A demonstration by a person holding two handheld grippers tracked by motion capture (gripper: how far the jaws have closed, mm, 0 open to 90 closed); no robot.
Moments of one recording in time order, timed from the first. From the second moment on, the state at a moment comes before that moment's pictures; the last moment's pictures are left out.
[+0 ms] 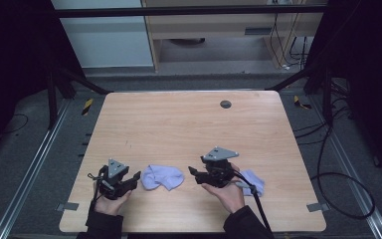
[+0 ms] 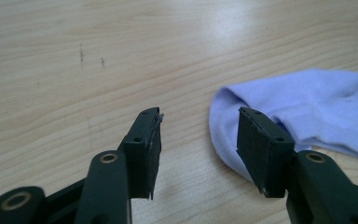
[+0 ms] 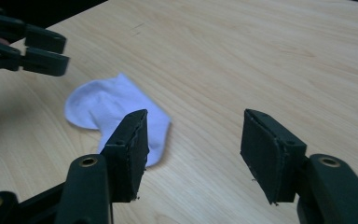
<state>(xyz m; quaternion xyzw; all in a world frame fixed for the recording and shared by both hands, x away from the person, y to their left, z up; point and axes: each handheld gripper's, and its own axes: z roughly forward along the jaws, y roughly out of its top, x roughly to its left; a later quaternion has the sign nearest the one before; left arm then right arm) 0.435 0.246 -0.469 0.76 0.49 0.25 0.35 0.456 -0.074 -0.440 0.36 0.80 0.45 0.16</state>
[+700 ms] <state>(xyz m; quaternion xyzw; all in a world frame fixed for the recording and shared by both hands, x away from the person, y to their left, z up) 0.450 0.232 -0.489 0.79 0.49 0.21 0.32 0.451 0.009 -0.483 0.30 0.86 0.40 0.12</state>
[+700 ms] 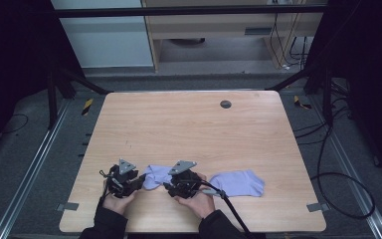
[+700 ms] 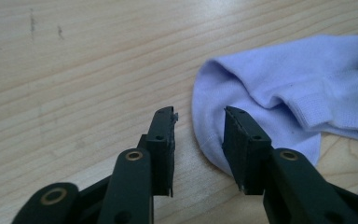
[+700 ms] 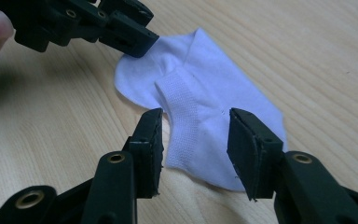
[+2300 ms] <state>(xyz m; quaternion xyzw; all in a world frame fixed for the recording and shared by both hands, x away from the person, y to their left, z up) 0.451 0.230 -0.489 0.80 0.48 0.20 0.31 0.516 -0.021 -0.475 0.44 0.79 0.41 0.15</state>
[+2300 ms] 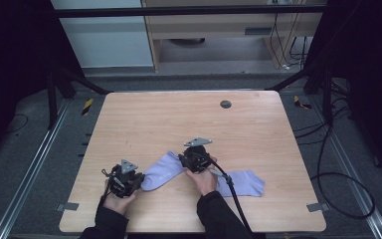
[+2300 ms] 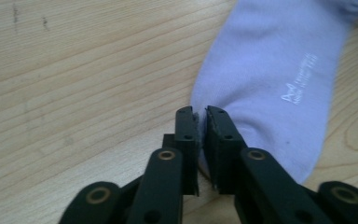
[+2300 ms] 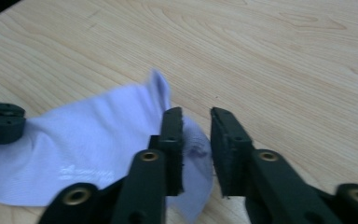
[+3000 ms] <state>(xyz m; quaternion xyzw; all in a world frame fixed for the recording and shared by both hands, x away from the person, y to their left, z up) 0.446 0.232 -0.488 0.79 0.50 0.18 0.30 0.515 -0.023 -0.495 0.42 0.82 0.34 0.16</state>
